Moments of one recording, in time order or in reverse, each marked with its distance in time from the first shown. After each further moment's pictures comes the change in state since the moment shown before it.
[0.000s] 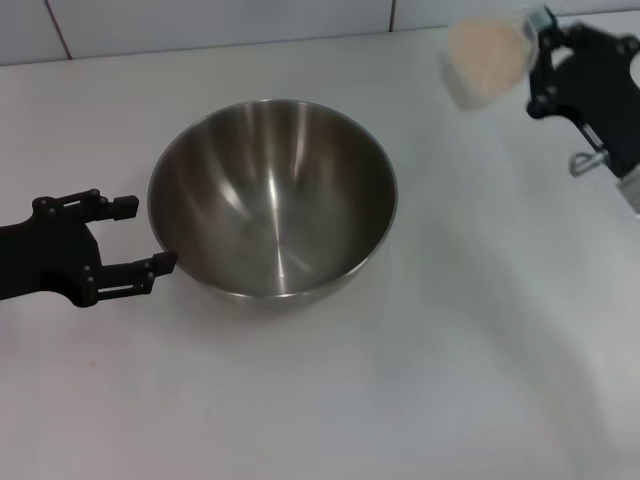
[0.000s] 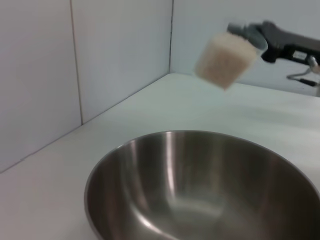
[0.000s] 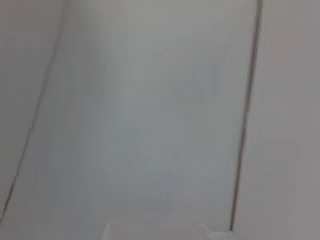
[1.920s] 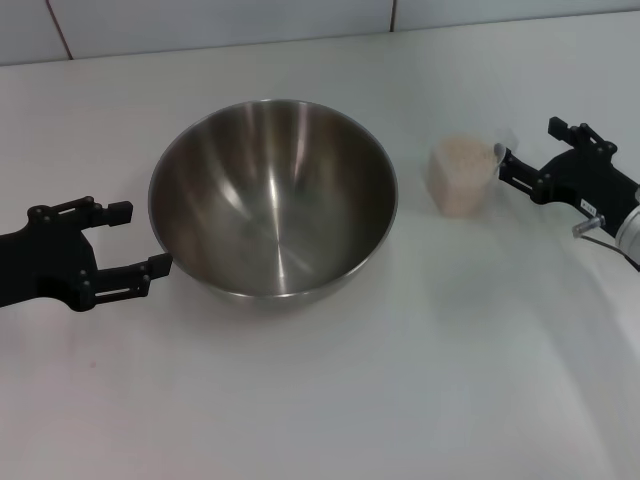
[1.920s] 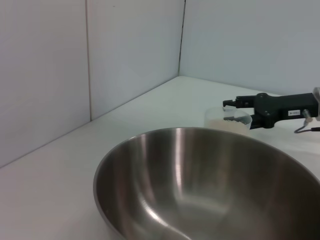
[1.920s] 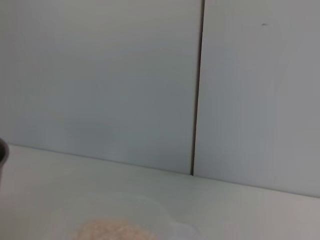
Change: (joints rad) left arm 0.003 0.003 -0.015 -0.066 -0.028 -0.015 0.029; right arm -0.028 -0.002 -0.061 -0.095 -0.118 0.446 0.374
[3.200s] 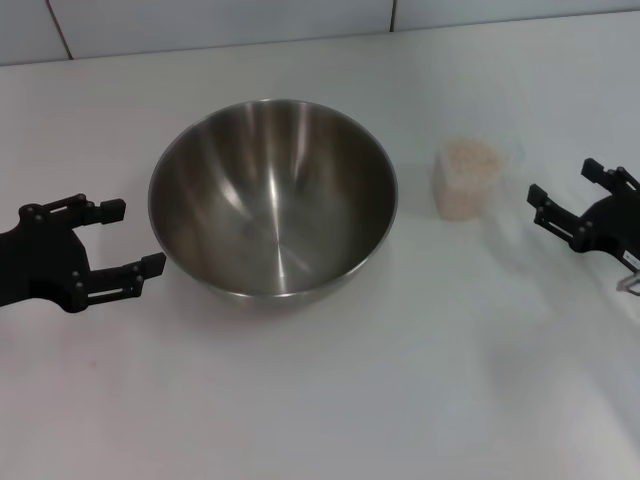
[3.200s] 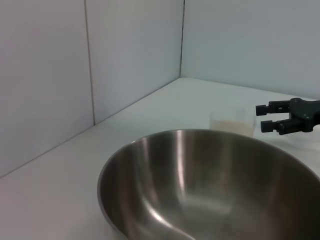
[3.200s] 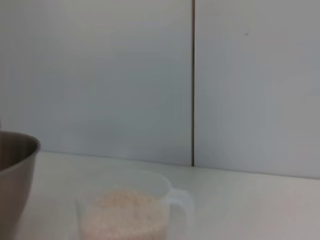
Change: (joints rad) left arm 0.024 -0.003 -0.001 0.037 -0.004 0.002 0.018; right arm -0.139 0.002 -0.014 -0.049 -0.039 -0.178 0.063
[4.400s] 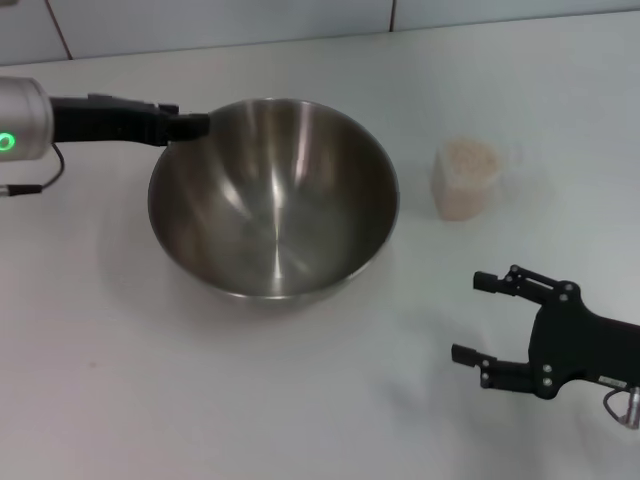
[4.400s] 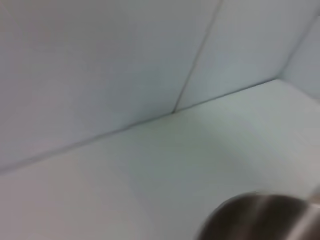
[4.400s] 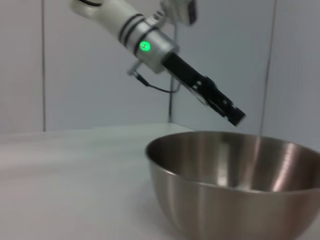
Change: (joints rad) left arm -0.439 -0.005 -0.035 -0.185 0.318 -0.264 -0.661; right arm -0.124 -0.002 -0.611 -0.233 0.000 -0.431 0.093
